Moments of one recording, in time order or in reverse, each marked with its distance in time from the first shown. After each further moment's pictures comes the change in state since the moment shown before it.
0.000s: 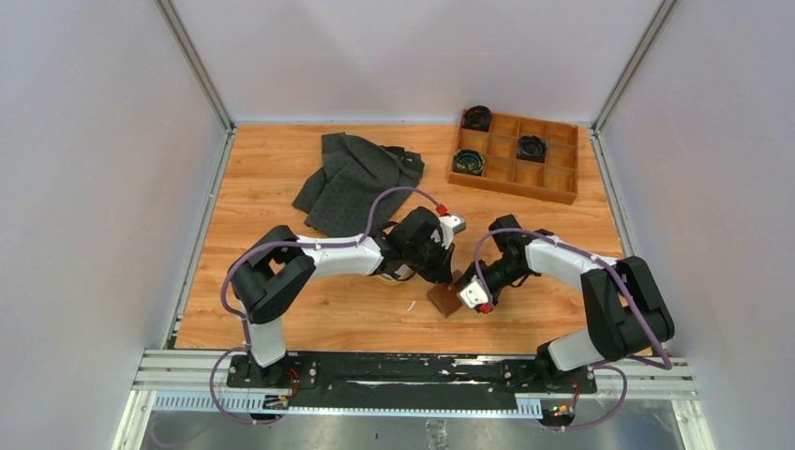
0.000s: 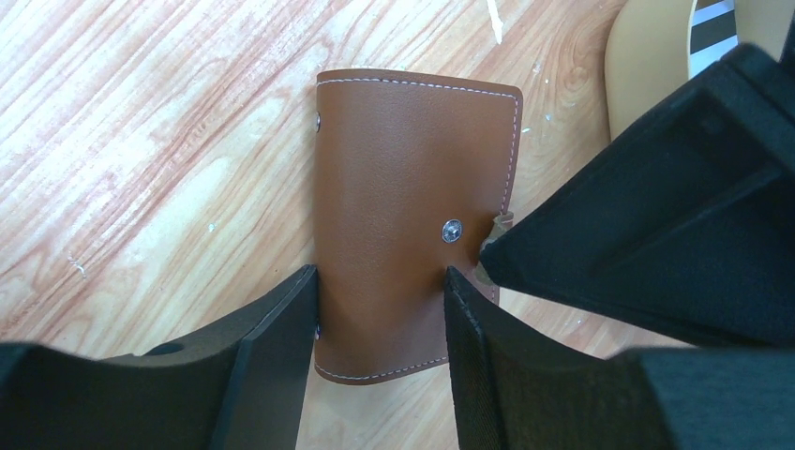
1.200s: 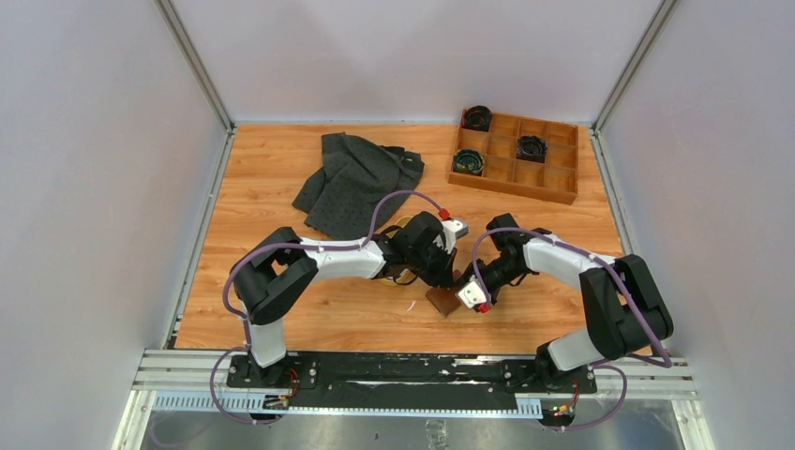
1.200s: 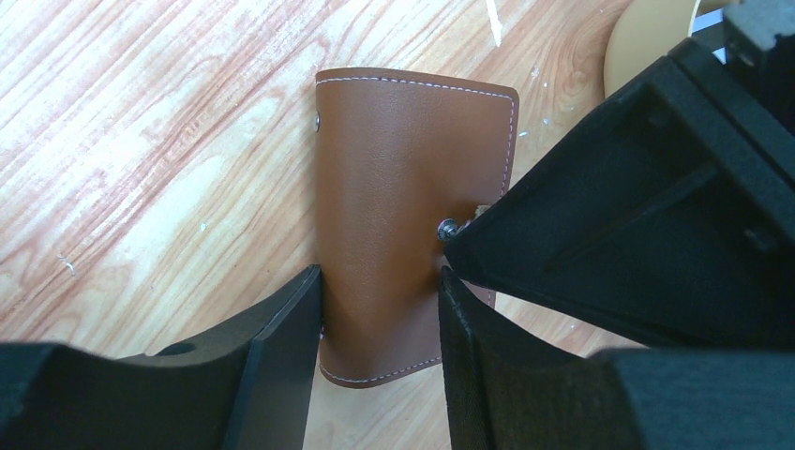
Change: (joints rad) left arm -0.029 0.000 -0.017 0.008 -0.018 -0.019; right arm 0.018 0.020 0.016 0.000 0.013 0.004
